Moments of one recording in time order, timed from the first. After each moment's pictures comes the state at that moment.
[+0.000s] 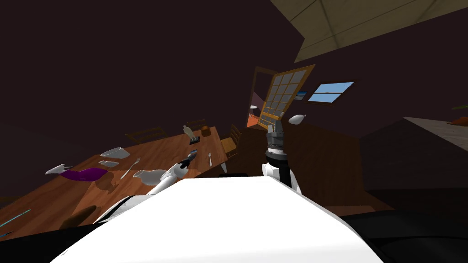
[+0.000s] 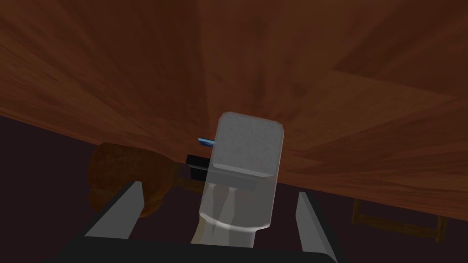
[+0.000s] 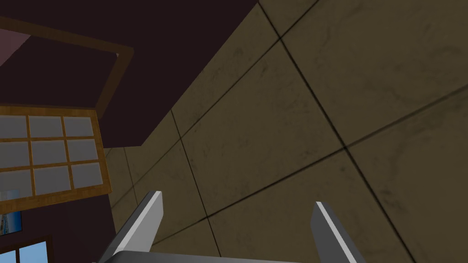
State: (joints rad) left arm -0.09 0.54 0.00 -0.73 -0.41 0.00 -0.32; right arm 0.50 0.01 0.04 -2.36 0.11 -0.46 0.16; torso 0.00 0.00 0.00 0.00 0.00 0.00
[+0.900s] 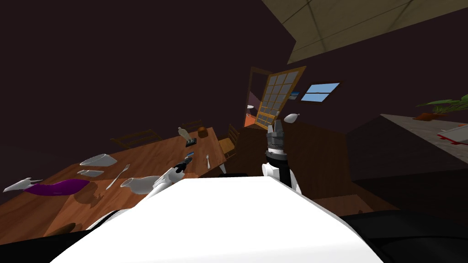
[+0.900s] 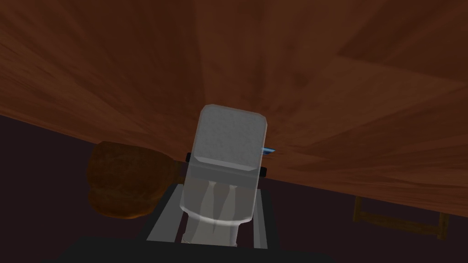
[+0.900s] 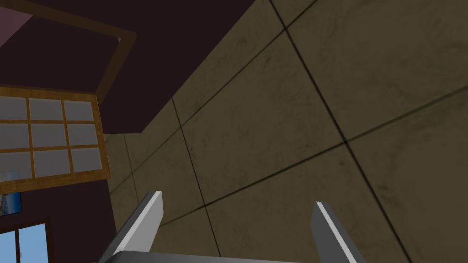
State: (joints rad) left arm 0.02 0.55 0.05 -0.84 -0.42 0.03 -0.29; right arm 0.50 0.01 0.04 -2.36 0.11 -0.46 0.16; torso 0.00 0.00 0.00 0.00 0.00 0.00
